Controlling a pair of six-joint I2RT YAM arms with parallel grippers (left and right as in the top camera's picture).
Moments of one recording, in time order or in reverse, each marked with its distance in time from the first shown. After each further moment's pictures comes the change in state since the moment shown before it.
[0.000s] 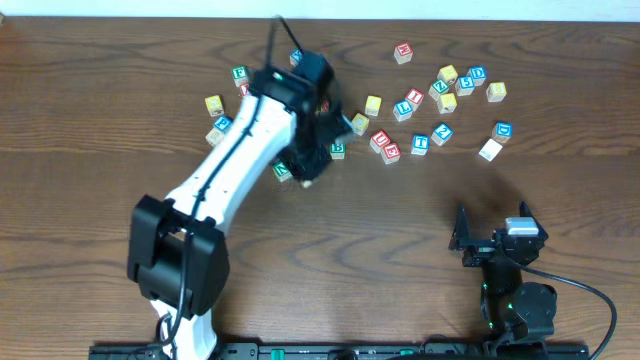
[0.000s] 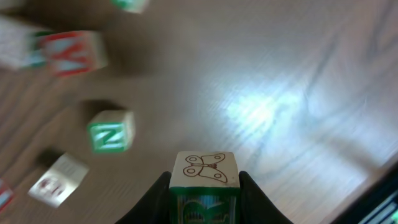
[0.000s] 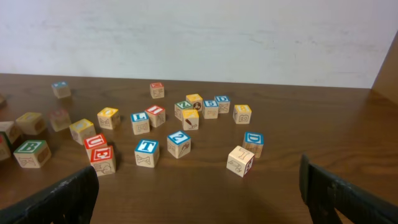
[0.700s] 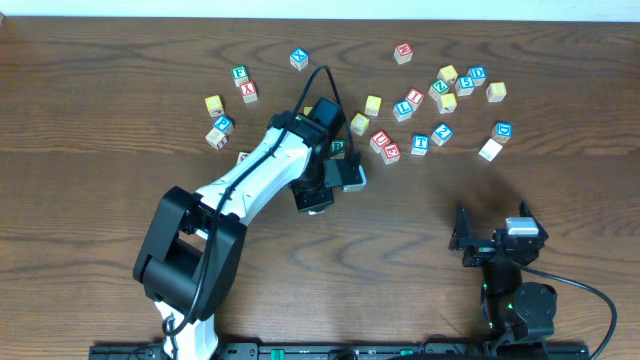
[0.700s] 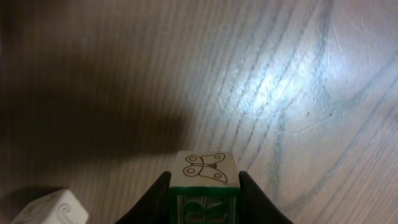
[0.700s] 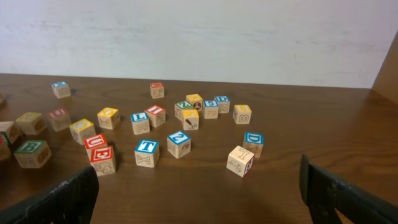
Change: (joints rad) left arm -0.055 0.000 -0.296 0.270 0.031 0.290; right arm 0.000 0.000 0.000 0.000 0.000 0.000
